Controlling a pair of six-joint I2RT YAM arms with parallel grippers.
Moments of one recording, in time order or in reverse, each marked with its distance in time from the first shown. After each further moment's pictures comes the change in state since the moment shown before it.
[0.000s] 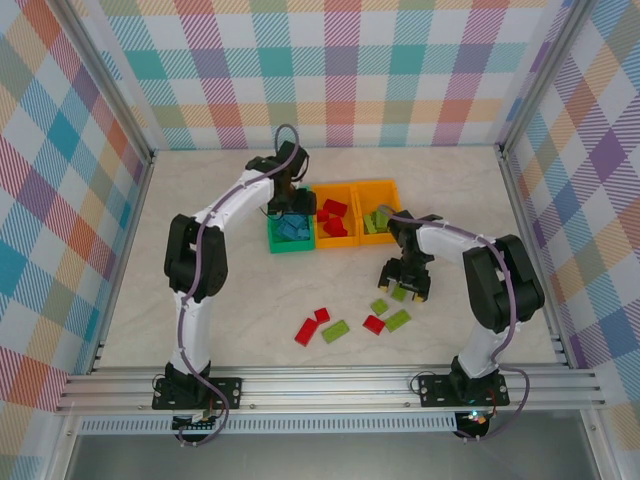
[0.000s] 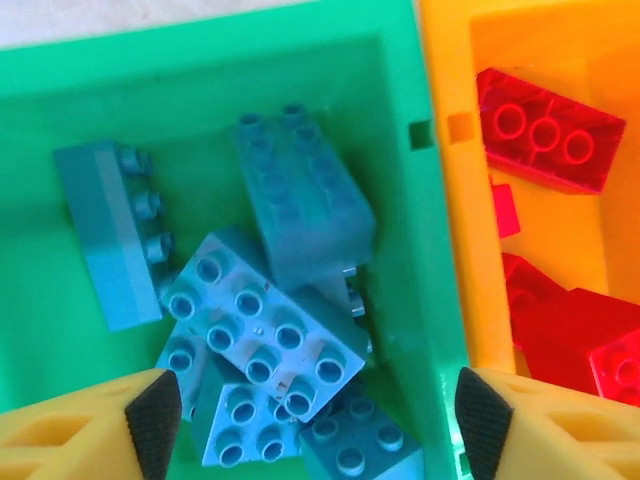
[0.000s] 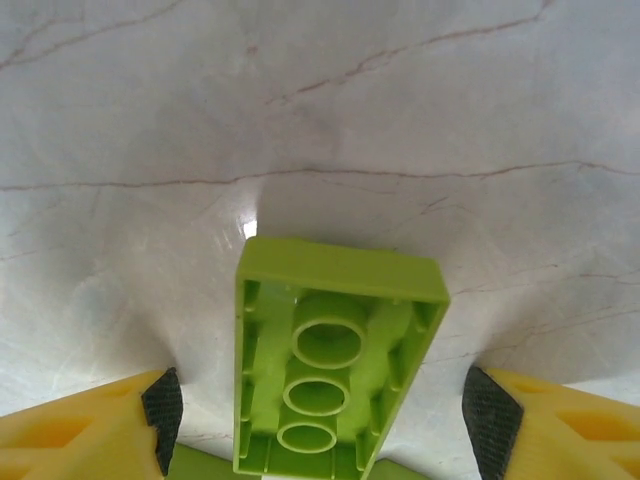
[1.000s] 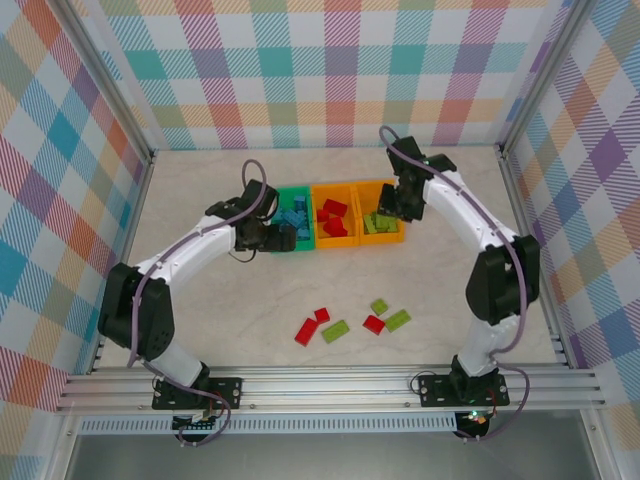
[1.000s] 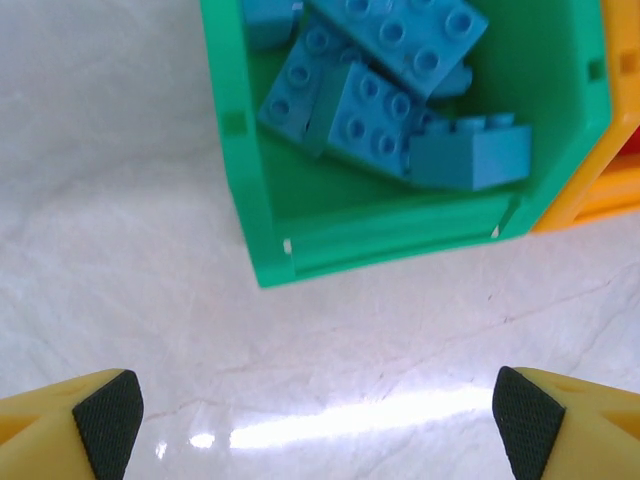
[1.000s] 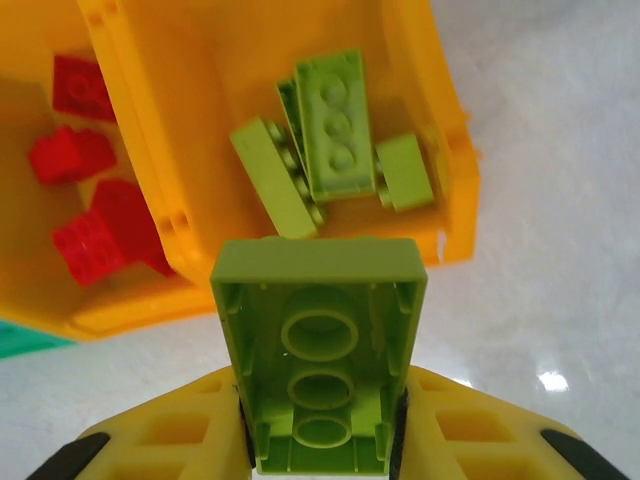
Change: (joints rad) left arm 0.000 -0.539 -0.673 0.189 -0.013 -0.020; right arm -0.031 0.084 0.651 -0.131 0.104 -0.145
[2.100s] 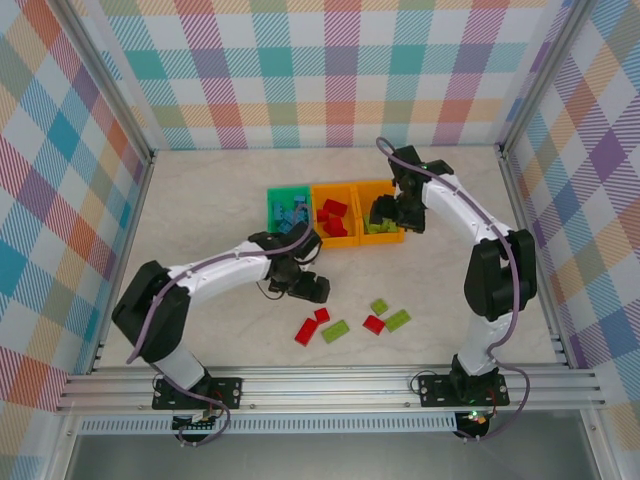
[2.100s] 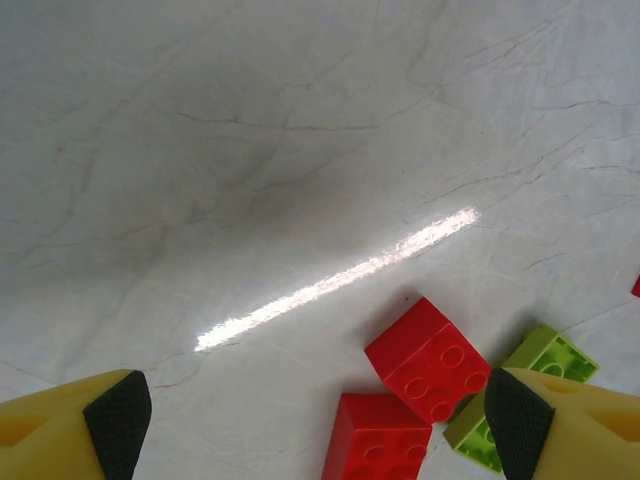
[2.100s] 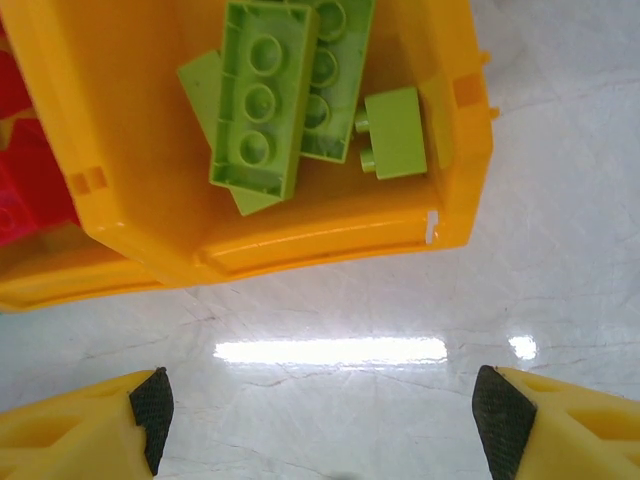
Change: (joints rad) left arm -0.330 0.082 -0.078 -0.049 0.152 -0.066; right arm -0.017 -0.003 -0.111 0.008 -0.051 -0.086
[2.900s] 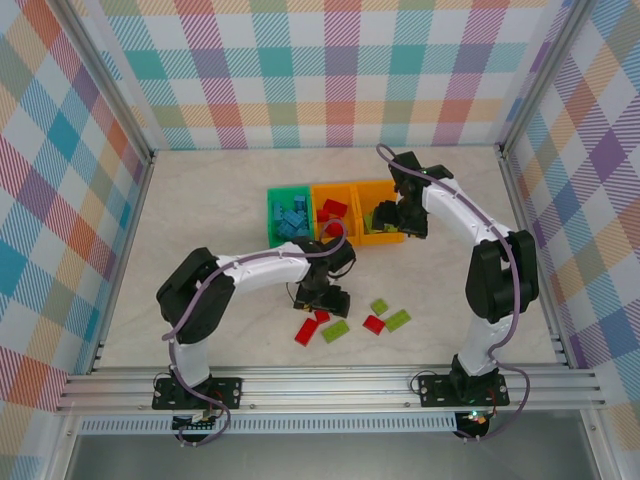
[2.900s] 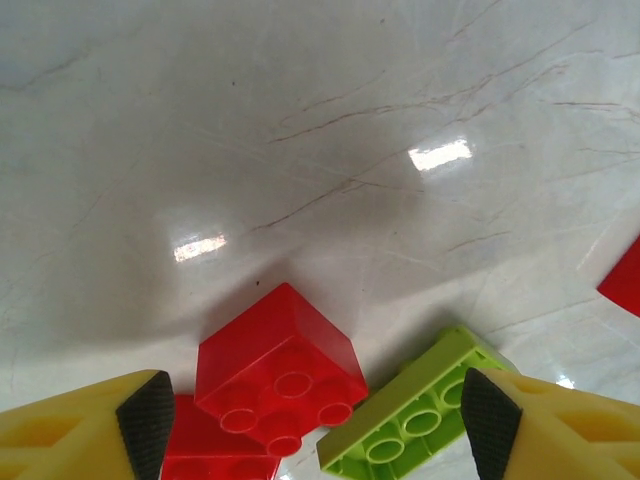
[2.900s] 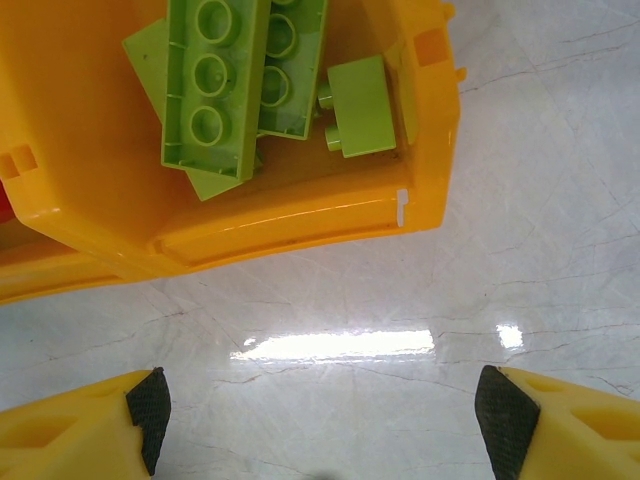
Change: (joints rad) left arm -0.140 0.215 0.165 -0.115 0.056 -0.186; right arm 0.000 -0.016 -0.043 0.010 0.027 0.006
